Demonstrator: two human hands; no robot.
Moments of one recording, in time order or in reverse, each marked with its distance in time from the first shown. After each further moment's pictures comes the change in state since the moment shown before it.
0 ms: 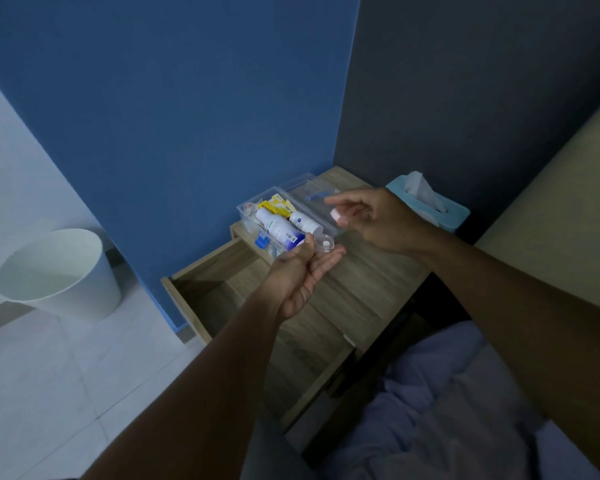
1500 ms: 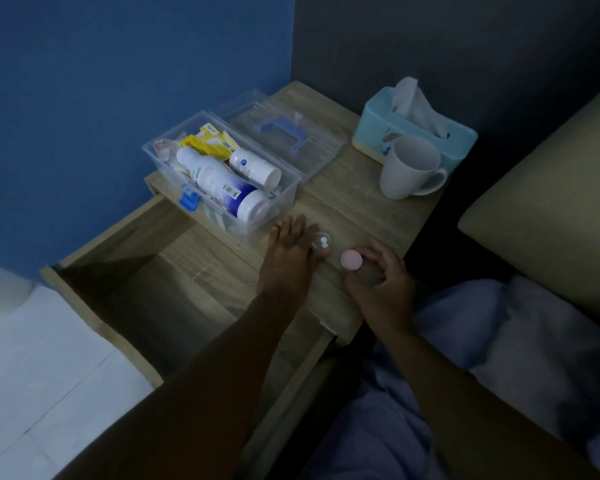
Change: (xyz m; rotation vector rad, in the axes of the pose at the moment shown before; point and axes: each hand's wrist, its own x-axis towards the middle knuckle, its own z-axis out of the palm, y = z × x) left_hand 0.117 -0.099 -0.088 1.963 -0.023 0.446; right_hand -0.091 0.204 0.139 0.147 0.622 0.563
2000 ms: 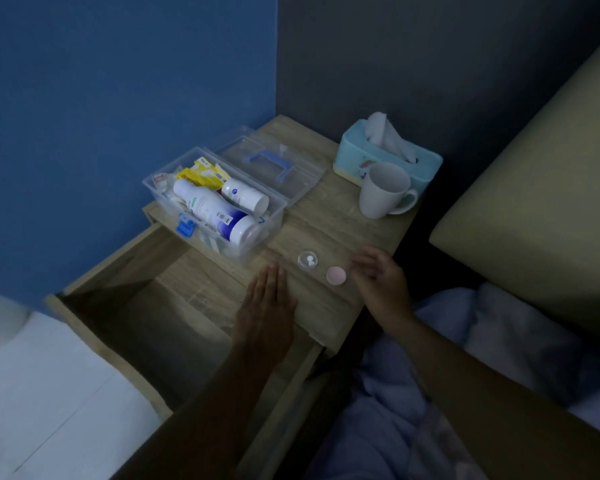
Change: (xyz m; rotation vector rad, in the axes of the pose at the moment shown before) left_hand -0.065 0.008 -0.024 0.381 -0.174 0.002; right_hand 0.030 -0.016 -0.021 0.175 -0.042 0.145
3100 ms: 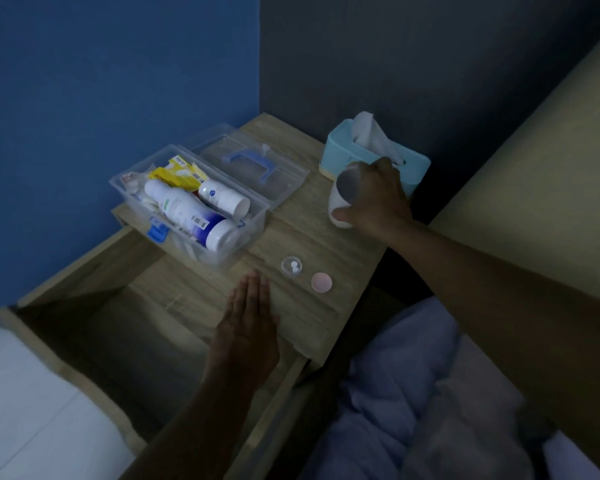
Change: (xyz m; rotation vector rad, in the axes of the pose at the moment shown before) left_hand -0.003 0.001 0.011 0.073 0.061 0.030; right_hand 0.098 -0.111 -0.011 -0.973 -0.052 -0.382
